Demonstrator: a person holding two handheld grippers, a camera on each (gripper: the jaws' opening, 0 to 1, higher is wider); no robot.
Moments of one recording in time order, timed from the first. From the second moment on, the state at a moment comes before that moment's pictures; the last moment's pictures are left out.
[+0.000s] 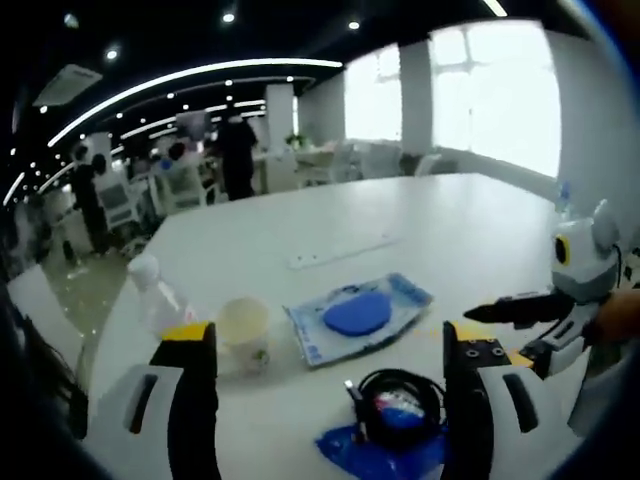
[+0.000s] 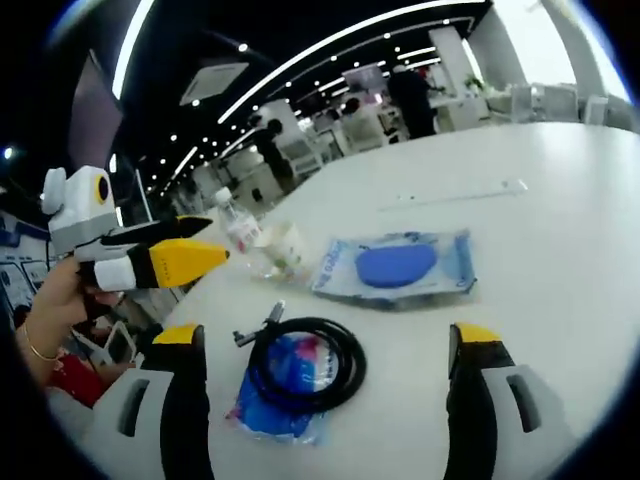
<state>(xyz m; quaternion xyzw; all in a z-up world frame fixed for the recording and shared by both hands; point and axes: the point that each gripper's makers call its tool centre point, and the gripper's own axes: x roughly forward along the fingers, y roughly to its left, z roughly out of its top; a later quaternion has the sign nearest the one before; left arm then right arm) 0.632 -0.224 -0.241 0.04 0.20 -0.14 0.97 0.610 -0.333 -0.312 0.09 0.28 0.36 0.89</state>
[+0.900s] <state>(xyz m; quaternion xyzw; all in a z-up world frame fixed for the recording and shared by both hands) 0.560 -0.223 -0.243 0.04 0.21 -0.17 0.96 0.553 -0.265 -0.343 0.01 0.29 0.47 0.83</state>
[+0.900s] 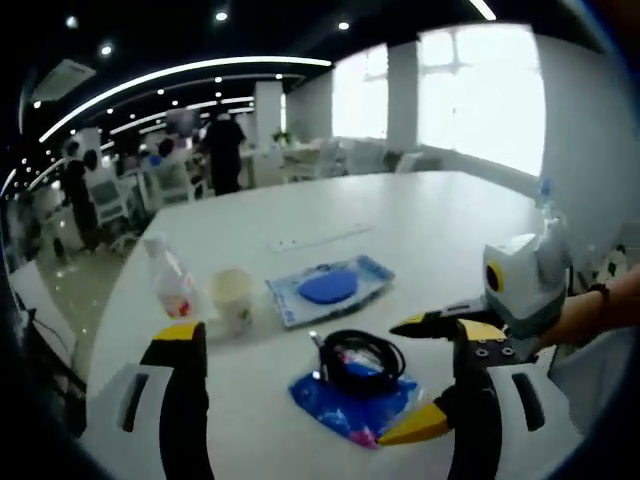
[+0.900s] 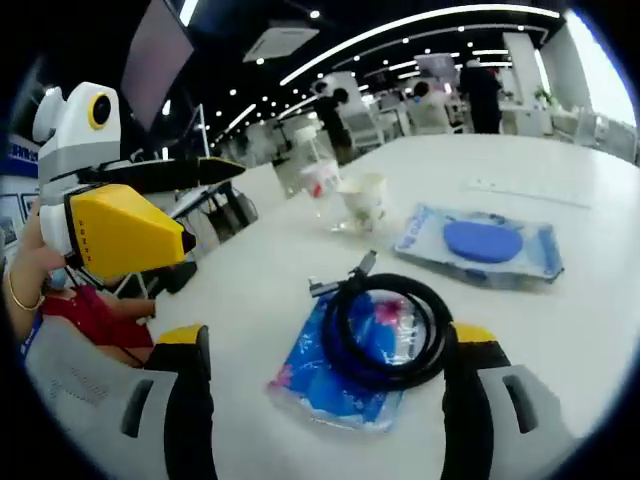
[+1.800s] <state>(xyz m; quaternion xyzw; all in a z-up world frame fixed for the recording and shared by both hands) 0.532 -0.214 -0.264 0.03 0.23 -0.19 0.95 0.562 -0.256 -0.374 -0.05 0.30 0.47 0.83</state>
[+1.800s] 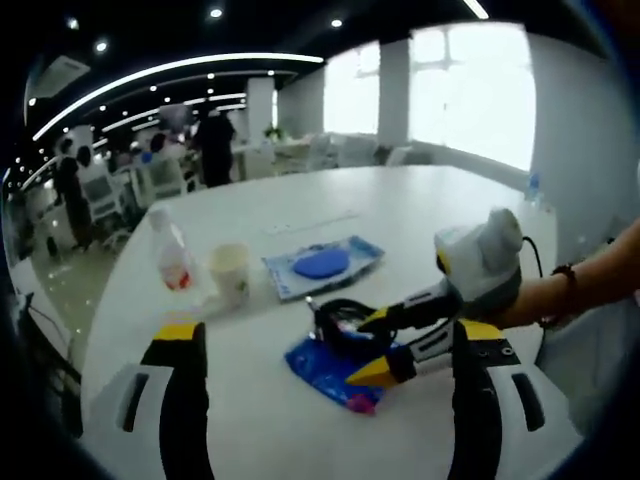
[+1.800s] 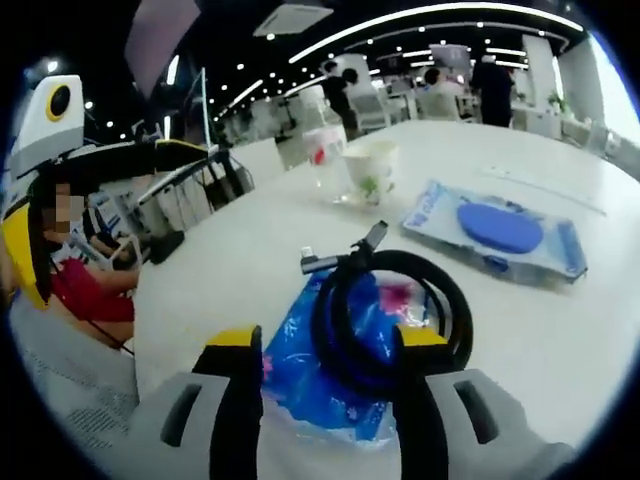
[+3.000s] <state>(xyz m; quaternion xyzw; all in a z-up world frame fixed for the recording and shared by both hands) 0.522 -0.219 -0.291 0.03 0.25 -0.20 0.95 0.565 -0.261 -0.371 -0.12 0.27 0.48 0.82</state>
